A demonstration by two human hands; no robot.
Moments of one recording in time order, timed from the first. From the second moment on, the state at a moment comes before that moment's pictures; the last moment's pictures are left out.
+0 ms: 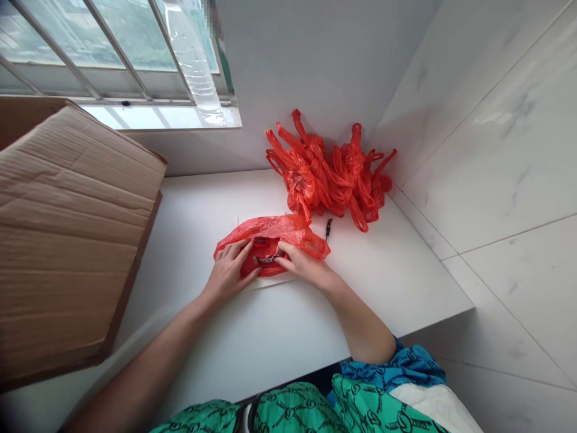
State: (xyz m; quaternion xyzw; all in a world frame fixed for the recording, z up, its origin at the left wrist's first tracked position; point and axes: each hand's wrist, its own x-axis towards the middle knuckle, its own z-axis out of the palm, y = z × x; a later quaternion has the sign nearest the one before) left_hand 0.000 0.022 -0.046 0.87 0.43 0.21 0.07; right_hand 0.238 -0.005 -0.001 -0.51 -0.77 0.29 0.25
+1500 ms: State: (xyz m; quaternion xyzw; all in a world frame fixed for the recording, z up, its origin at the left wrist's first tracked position) left_hand 0.001 0.052 0.167 0.67 0.37 0.64 0.05; right_hand 0.262 0.048 0.138 -0.34 -0.59 0.23 0.70
